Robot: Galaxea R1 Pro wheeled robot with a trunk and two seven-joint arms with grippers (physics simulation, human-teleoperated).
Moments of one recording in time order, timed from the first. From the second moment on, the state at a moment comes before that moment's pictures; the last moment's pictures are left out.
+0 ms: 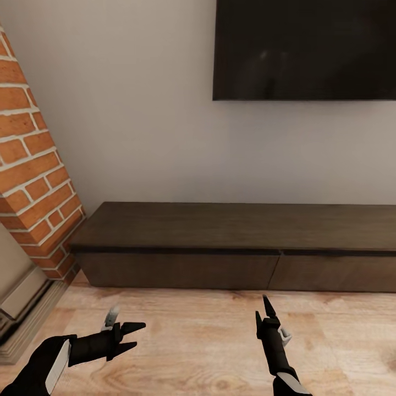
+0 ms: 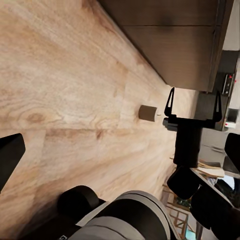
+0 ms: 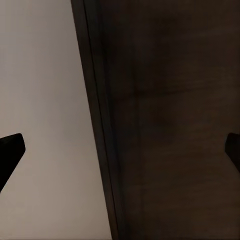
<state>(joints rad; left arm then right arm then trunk) -0.38 0.17 0.29 -0.82 0.20 1.04 -1.05 -0.49 0.08 -0.45 -0.23 -1.19 0.10 1.01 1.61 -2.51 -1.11</state>
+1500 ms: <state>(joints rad) -0.38 0.16 0.28 -0.82 0.20 1.04 -1.05 -0.49 0.08 -0.45 -0.23 -1.18 0.10 0.99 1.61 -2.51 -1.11</state>
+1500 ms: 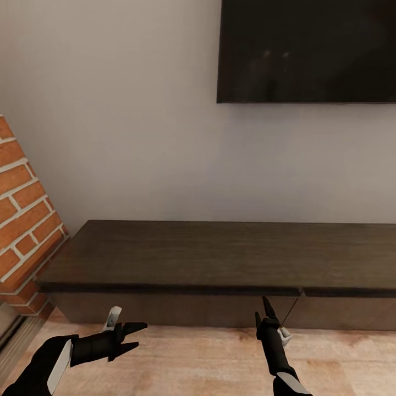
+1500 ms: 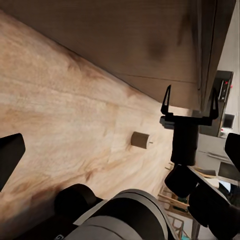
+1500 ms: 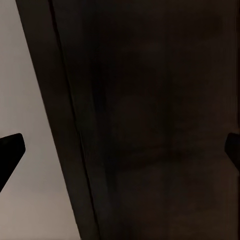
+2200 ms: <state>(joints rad) -0.38 0.16 0.18 -0.71 0.20 1.04 -1.26 -0.49 0.08 -0.45 -0.23 -1.18 0.10 0.99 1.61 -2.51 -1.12</state>
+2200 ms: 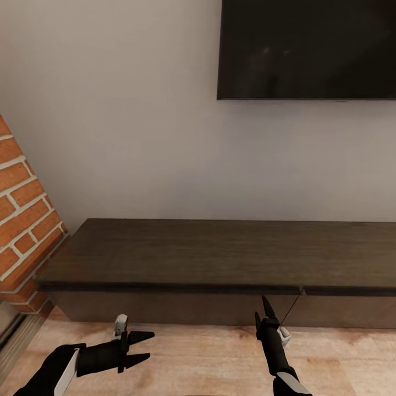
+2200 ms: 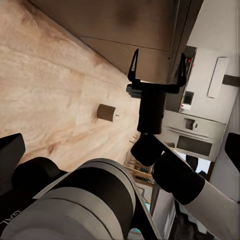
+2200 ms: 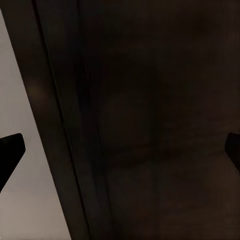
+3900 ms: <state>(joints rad) -0.38 0.17 0.19 -0.71 0.20 1.04 -1.27 -0.49 0.09 -0.44 -0.23 -1.18 0.10 0.98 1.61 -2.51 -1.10</state>
